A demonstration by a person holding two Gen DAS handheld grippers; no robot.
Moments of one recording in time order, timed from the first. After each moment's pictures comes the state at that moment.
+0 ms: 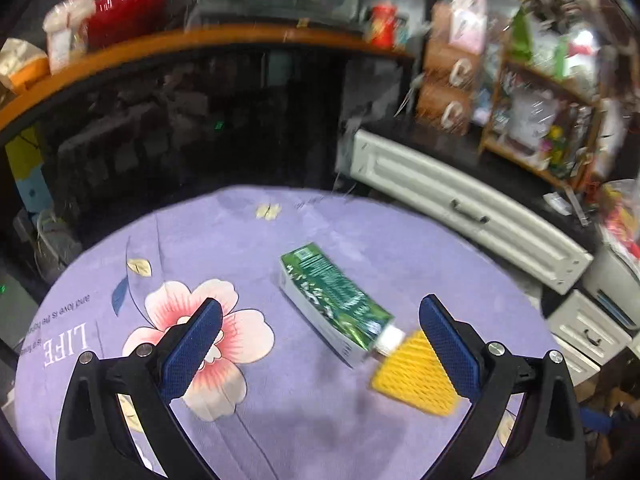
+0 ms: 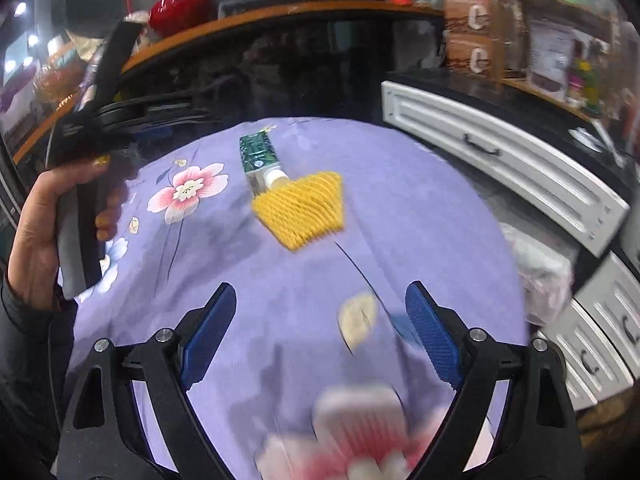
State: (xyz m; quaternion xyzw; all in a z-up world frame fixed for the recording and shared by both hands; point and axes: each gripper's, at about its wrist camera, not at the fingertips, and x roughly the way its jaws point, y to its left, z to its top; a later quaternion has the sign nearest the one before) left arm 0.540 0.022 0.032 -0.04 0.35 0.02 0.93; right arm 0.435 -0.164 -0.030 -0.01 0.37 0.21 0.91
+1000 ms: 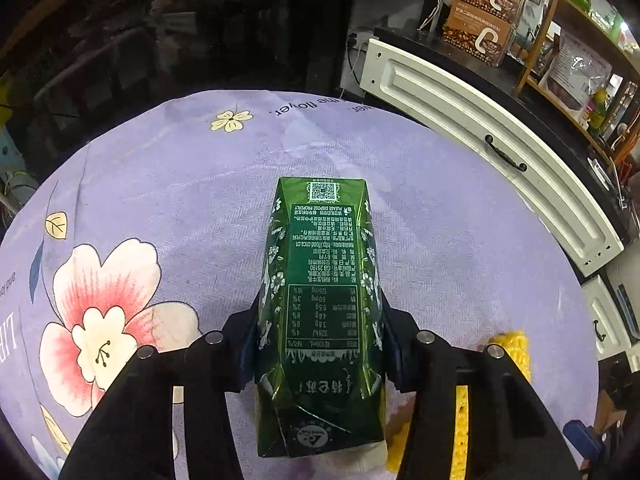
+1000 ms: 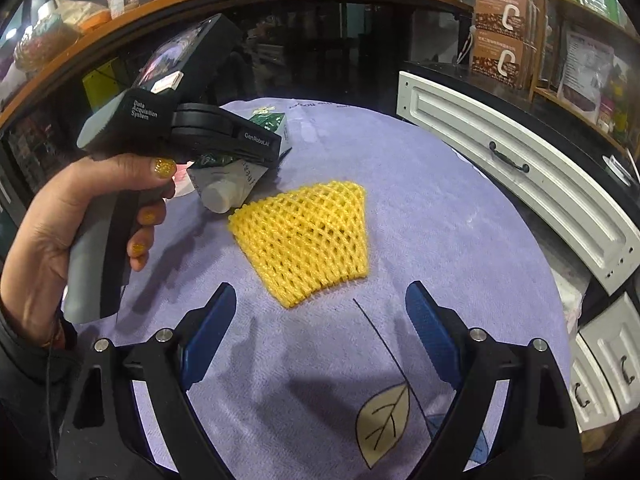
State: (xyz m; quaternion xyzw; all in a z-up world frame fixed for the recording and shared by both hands) left arm 0.622 0.014 -0.041 -0.06 0.48 0.01 0.87; right arm 0.498 -0.115 -0.059 -0.06 0.38 0.20 0.90
